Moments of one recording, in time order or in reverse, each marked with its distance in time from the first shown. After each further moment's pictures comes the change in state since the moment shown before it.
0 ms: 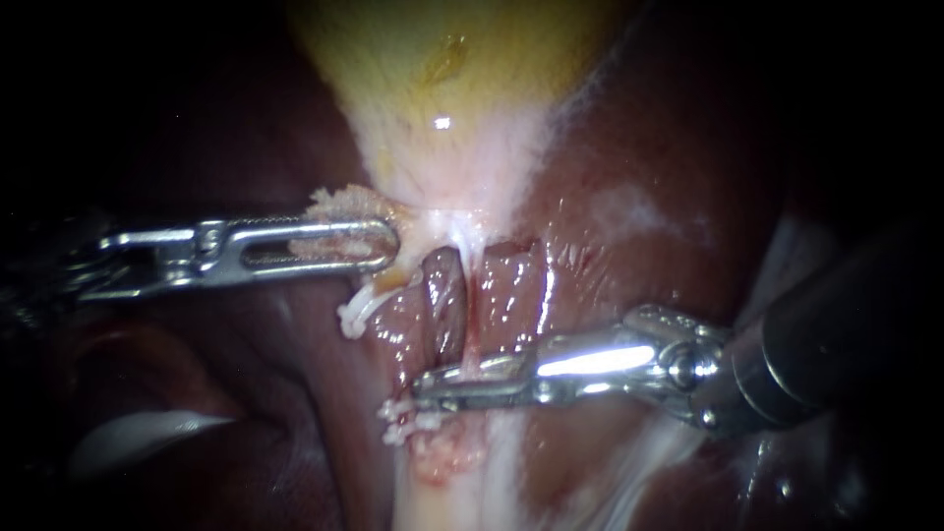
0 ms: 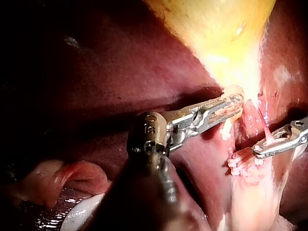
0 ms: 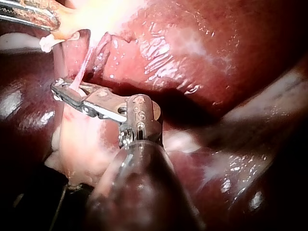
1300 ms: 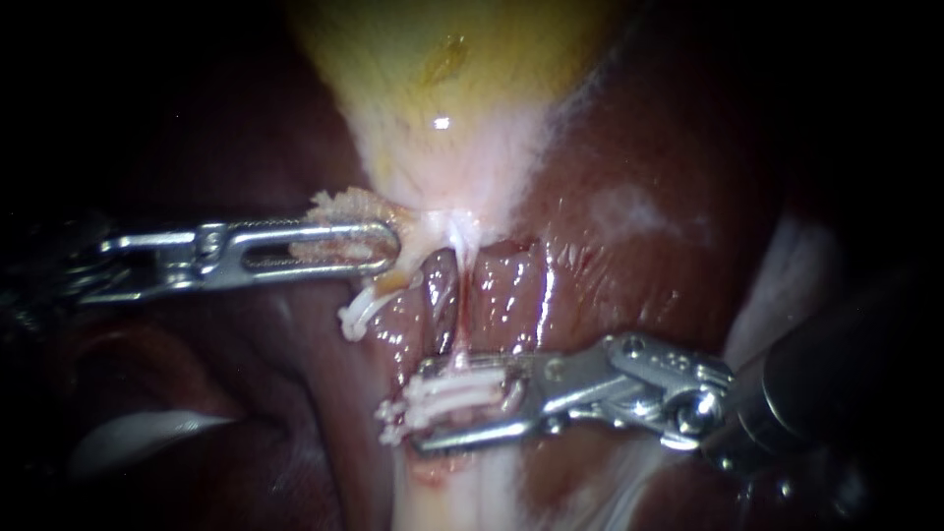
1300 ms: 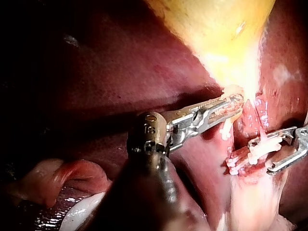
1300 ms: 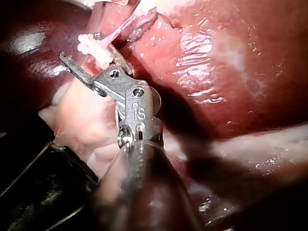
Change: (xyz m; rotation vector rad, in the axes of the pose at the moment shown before) right arm -0.002 -0.002 0.002 0.039 -0.024 -0.338; left arm 0.000 0.000 0.000 -0.002 -0.001 0.001
